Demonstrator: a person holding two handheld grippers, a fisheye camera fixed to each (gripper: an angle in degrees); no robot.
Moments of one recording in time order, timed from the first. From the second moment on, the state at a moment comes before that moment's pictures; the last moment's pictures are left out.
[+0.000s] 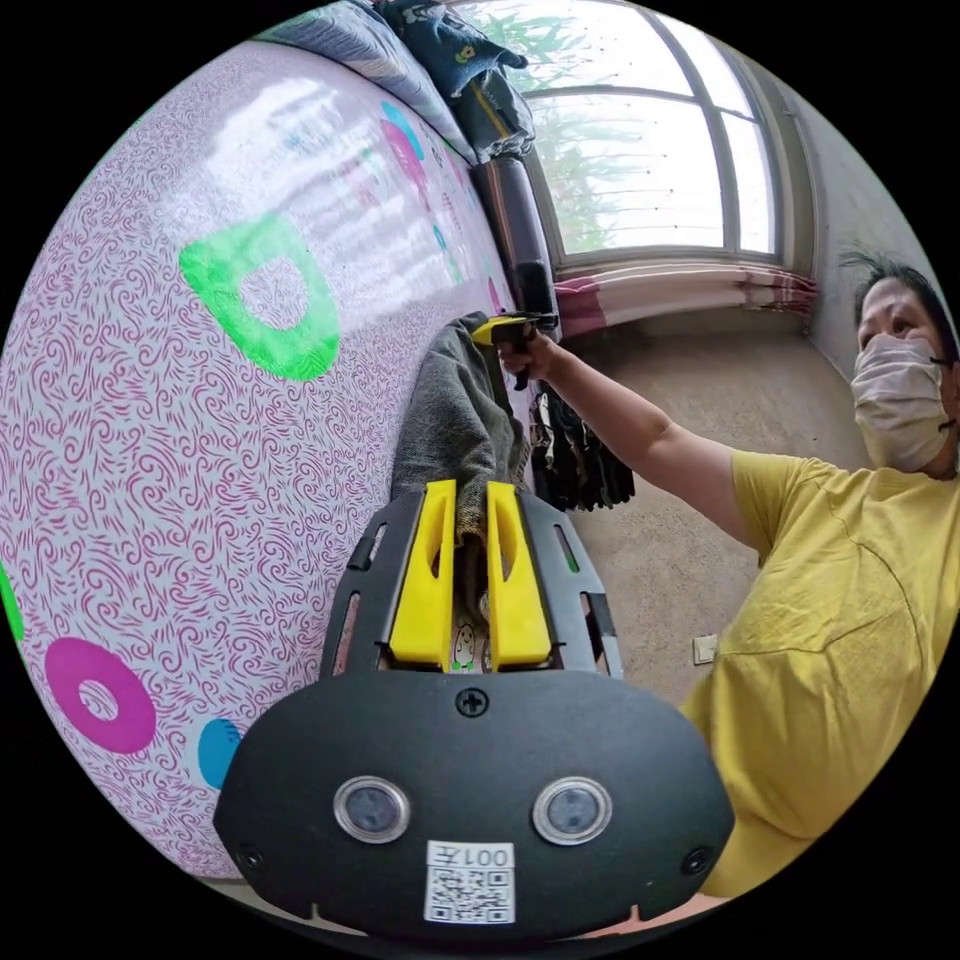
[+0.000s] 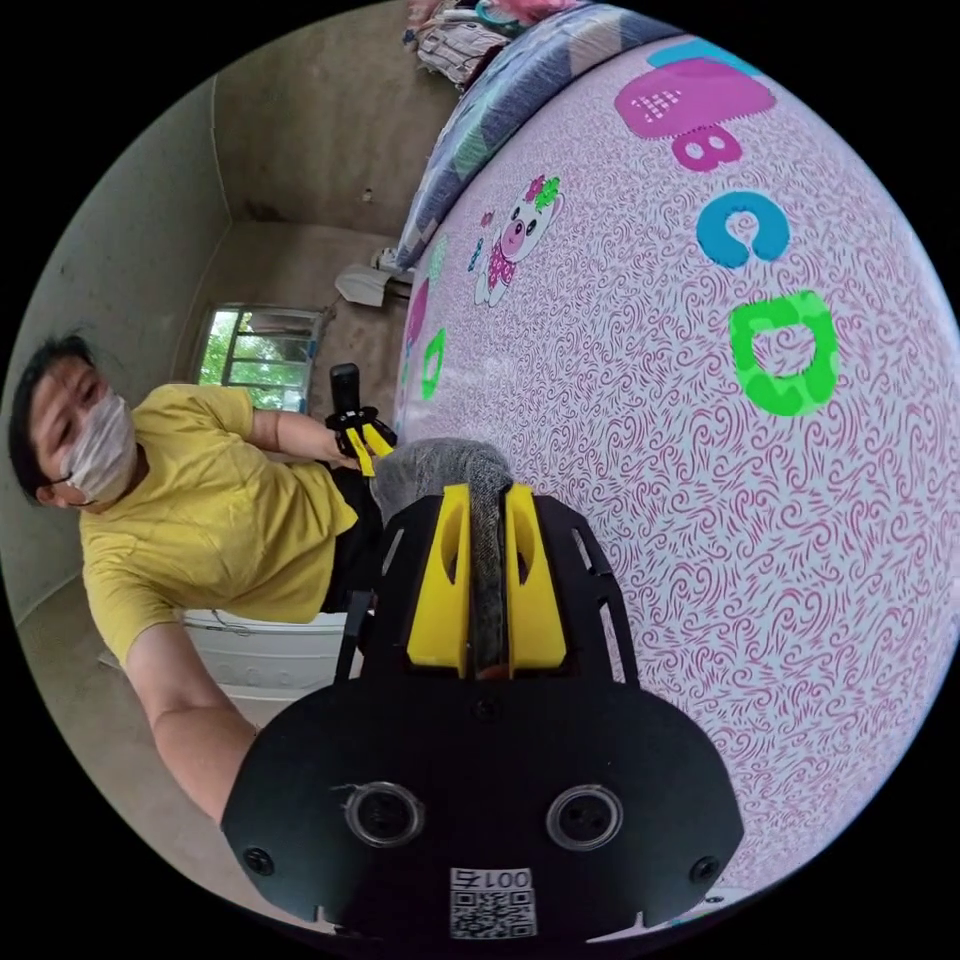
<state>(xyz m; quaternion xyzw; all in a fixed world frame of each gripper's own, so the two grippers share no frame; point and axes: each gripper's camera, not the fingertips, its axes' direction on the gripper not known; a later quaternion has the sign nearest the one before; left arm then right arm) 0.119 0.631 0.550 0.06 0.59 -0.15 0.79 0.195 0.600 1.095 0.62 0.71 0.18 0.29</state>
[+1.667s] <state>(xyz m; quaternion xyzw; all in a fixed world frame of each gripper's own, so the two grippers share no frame) 0.245 0.630 0.451 0.25 0.40 -0.09 0.88 0.165 0.410 1.113 0.66 0.68 0.32 0.07</state>
